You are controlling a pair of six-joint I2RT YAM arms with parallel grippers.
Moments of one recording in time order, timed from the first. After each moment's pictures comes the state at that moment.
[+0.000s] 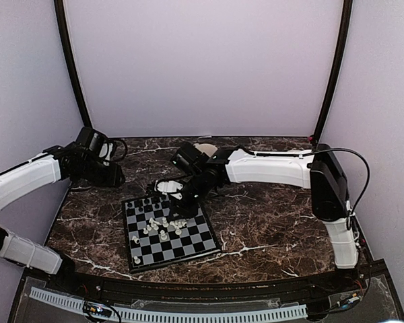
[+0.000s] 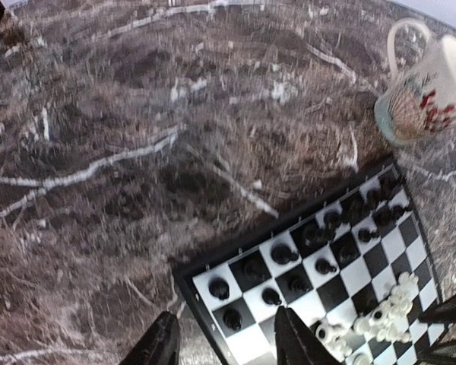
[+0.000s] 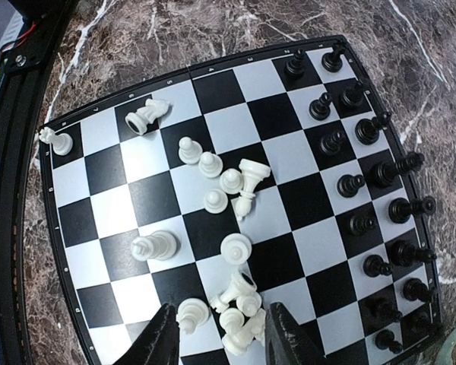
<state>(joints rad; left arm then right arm) -0.38 1.25 0.94 -0.64 -0.04 -0.29 1.05 2.17 1.83 -0.68 -0.36 -0.43</state>
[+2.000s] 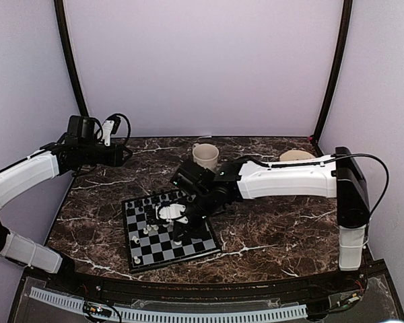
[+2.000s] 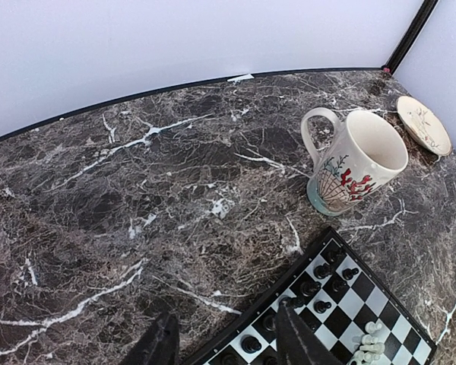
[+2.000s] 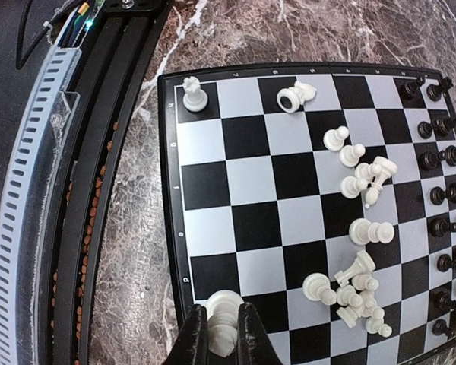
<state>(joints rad) -0.28 1.28 0.99 -0.30 0.19 -0.07 1.17 2.00 1.63 -0.70 -0.35 -0.52</state>
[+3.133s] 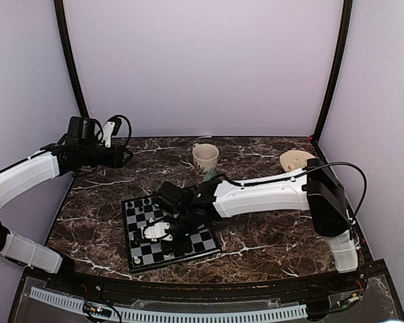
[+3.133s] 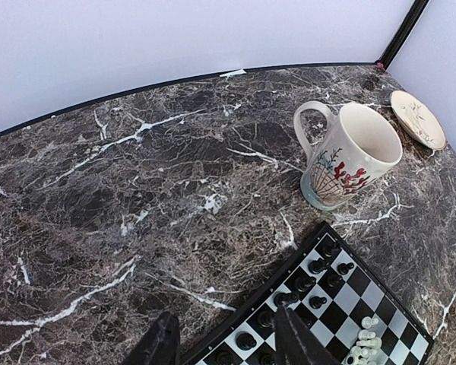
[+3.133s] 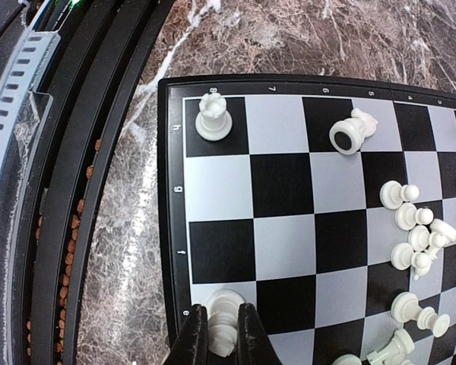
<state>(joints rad) -0.28 1.28 0.98 -0.30 0.21 -0.07 1.26 2.18 1.72 -0.63 -0.29 -0.53</state>
